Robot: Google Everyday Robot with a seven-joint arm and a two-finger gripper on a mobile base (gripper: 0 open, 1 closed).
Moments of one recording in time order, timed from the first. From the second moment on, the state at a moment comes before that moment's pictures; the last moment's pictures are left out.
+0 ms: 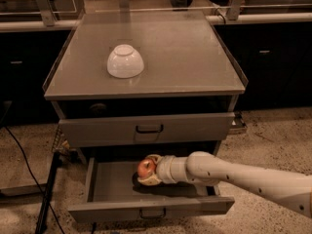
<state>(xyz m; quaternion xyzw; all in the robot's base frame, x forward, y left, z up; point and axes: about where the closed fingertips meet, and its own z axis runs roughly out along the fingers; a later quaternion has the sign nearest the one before) 0.547 0.015 0.479 -0.52 0.72 0.22 0.40</state>
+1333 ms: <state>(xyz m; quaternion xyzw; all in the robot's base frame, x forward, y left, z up) 0.571 0.030 0.421 -0.55 0.69 0.24 0.41</state>
